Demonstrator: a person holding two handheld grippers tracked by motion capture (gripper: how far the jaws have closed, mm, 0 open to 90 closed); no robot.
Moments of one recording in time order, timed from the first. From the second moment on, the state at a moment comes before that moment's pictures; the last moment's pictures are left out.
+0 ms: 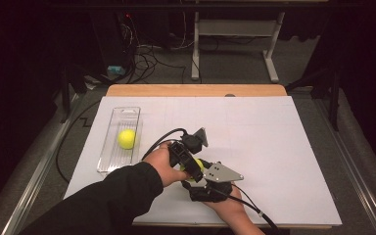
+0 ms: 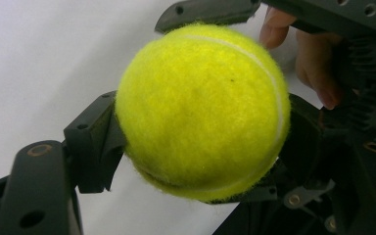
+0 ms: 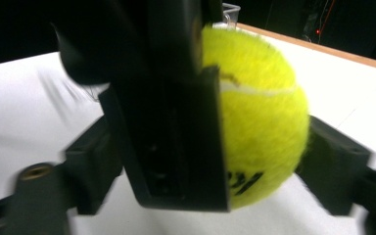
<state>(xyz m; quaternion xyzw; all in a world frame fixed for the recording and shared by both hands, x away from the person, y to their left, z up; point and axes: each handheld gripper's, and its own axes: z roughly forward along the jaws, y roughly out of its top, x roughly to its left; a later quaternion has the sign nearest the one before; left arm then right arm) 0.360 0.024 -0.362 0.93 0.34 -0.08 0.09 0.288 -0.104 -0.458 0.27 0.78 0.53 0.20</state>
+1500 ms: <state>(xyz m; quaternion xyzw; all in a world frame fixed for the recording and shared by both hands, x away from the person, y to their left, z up) 0.388 0.109 -0.331 0.90 0.42 -0.05 0.08 0.286 -0.224 -0.461 0.35 0.76 0.47 0.27</state>
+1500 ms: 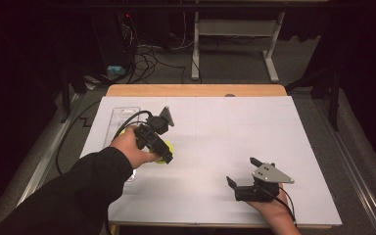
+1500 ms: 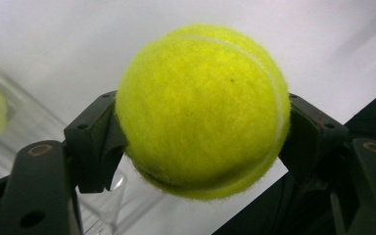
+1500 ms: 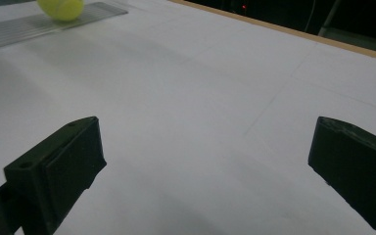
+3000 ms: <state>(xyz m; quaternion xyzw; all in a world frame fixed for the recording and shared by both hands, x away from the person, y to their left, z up) 0.398 0.236 -0.331 0.85 0.52 -0.04 0.06 0.279 -0.291 -0.458 0.41 0.72 0.46 0.31</state>
